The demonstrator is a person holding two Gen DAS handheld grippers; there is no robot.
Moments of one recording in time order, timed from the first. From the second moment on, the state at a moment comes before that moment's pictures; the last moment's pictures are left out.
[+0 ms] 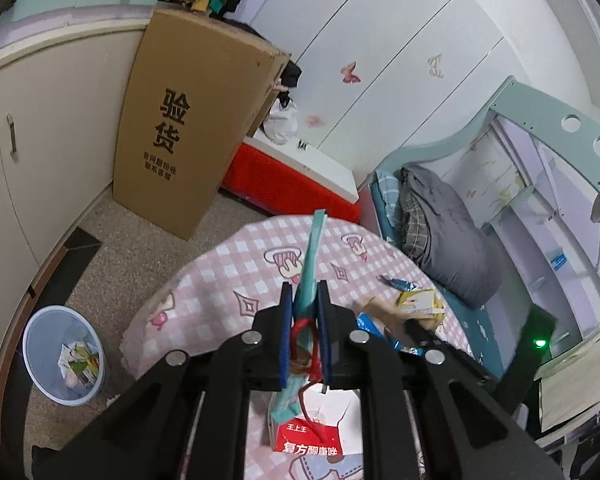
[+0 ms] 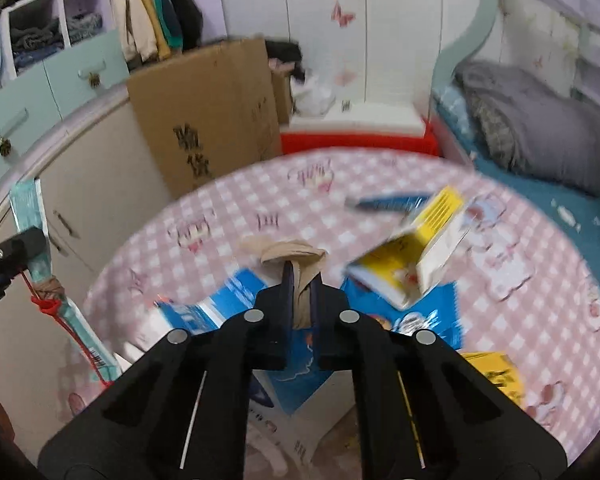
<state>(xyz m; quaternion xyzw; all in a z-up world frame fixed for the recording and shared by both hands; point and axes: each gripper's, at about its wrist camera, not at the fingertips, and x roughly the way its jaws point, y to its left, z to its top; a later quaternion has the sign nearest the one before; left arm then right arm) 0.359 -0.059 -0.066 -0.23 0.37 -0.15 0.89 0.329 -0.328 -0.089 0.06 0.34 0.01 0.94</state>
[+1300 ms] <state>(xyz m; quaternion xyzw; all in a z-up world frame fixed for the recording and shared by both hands) 0.312 0.259 -0.226 -0.29 0.43 0.11 0.85 0.343 0.050 -0.242 0.02 0.48 0.26 0.84</state>
